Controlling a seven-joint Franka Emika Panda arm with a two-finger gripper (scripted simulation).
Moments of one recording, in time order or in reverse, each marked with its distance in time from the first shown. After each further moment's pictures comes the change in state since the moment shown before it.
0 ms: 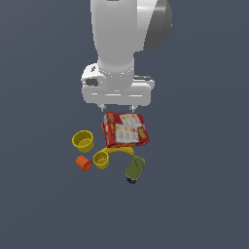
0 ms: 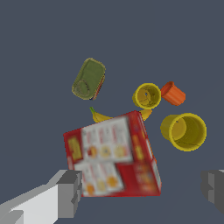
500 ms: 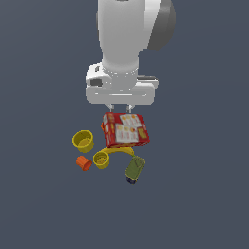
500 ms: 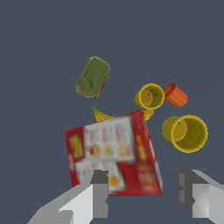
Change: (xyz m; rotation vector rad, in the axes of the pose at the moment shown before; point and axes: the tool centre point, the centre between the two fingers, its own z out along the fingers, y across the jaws) arm -0.001 -0.009 0.000 -0.013 -0.001 -0.035
